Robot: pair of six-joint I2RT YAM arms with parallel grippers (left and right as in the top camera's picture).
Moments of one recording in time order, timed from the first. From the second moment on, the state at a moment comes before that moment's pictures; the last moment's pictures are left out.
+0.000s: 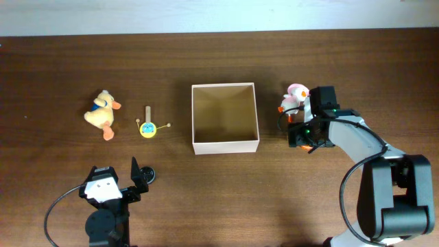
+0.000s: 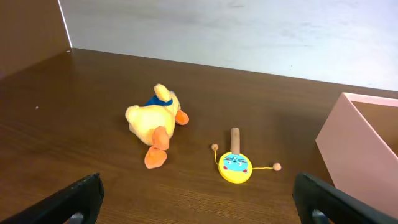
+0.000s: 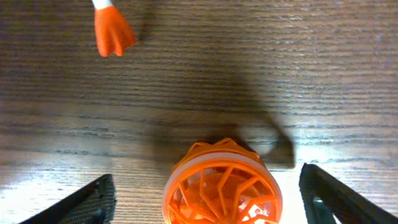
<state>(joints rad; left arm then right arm) 0.07 0.01 0.08 -0.24 -0.11 -0.10 0.03 1.78 1.03 -0.59 -0.02 0.06</state>
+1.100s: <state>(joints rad) 0.07 0.01 0.08 -0.24 -0.11 -0.10 0.03 1.77 0.98 -0.55 0.00 0.05</state>
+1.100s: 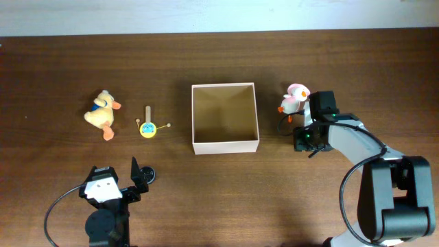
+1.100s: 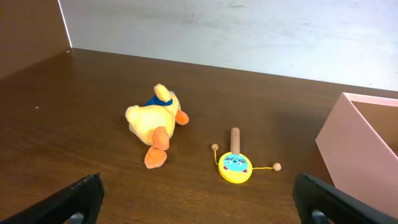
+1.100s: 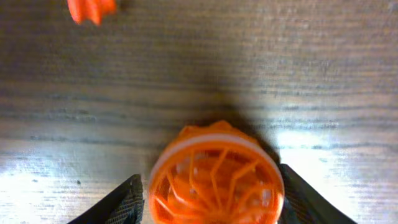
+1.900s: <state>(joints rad) 0.07 0.01 0.08 -0.24 -0.11 -0.10 0.03 1.77 0.97 -0.53 0.00 0.05</state>
